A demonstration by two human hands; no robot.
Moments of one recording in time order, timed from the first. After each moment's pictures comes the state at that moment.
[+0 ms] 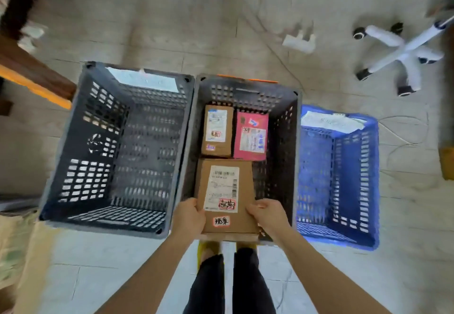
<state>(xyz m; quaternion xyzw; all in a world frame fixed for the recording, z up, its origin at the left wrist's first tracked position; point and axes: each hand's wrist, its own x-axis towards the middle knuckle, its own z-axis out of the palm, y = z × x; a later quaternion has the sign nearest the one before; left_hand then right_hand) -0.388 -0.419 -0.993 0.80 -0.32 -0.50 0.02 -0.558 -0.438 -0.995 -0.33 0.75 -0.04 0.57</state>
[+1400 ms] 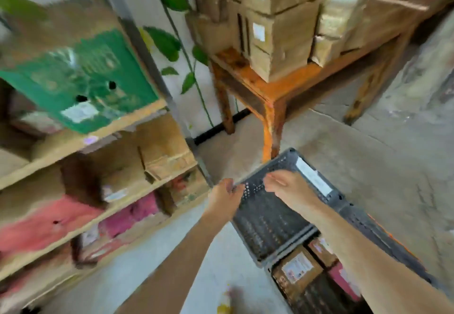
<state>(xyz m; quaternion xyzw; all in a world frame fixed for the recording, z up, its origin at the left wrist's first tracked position) -0.250 -0.334 -0.642 0.88 -0.08 -0.30 0.37 -0.321 -0.474 -0.652 -0.75 0.31 0.04 0.58</state>
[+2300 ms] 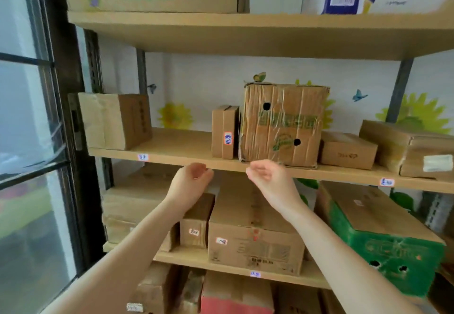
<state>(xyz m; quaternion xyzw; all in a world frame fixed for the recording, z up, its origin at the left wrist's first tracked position) -0.132 0.253 -0.279 0.82 0.04 0.22 0.53 -0.105 0.080 -0.279 -0.83 -0.21 -0.18 0.49</state>
